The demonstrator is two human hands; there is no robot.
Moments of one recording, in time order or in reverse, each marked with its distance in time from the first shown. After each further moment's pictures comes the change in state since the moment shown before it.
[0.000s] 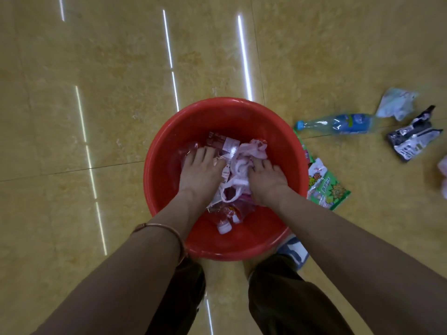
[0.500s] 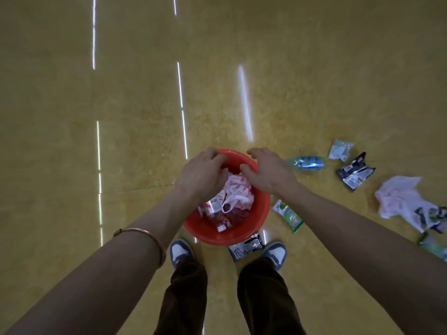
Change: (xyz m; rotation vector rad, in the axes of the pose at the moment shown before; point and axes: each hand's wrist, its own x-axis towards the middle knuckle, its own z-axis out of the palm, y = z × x) left_hand -0.110 0.017 -0.255 -0.366 0.165 0.000; right_hand -0.194 0.027 -0.198 0.490 0.440 -0.030
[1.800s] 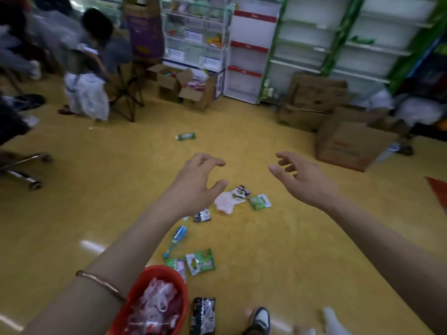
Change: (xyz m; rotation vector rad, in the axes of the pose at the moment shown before) left_hand -0.270 0.321 -0.287 -0.070 -0.155 1.189; right_hand -0.581 -0.106 -0.222 0.320 1.072 0.789
